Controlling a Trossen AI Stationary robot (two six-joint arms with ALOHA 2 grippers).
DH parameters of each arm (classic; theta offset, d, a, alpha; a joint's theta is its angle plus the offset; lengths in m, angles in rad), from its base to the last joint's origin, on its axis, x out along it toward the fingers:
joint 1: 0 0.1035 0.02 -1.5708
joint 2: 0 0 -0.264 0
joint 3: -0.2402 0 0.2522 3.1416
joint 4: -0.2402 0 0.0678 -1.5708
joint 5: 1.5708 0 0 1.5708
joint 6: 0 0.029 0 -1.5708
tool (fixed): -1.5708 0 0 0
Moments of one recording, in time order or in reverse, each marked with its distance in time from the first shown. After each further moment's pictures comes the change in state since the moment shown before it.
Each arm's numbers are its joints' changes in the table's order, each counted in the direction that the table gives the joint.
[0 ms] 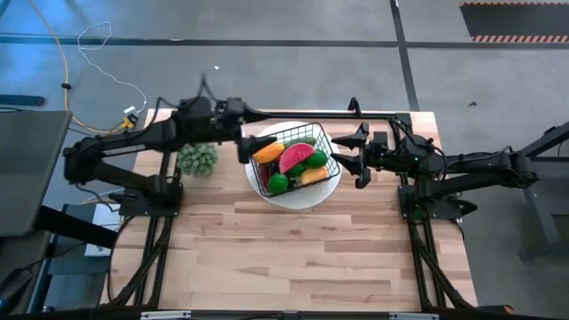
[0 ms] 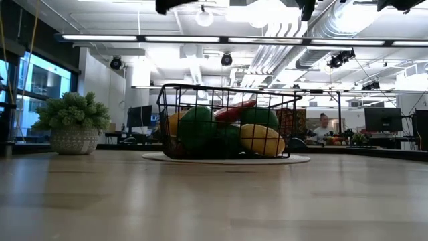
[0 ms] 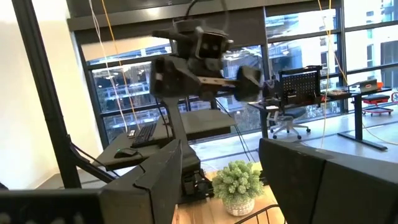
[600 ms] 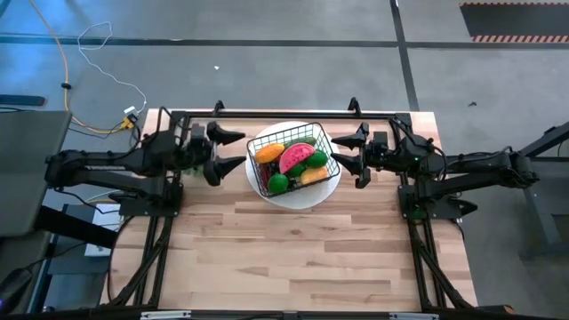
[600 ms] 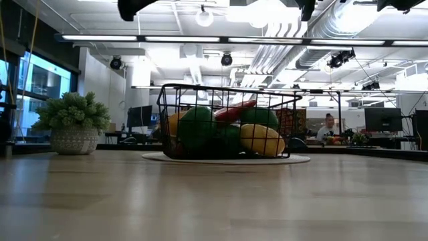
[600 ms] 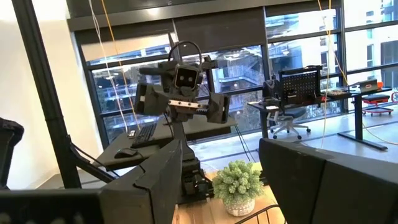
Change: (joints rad) left arm -0.174 -0.387 0.499 0.368 0.167 -0.085; right arm 0.000 0.000 0.000 0.000 0.000 0.002
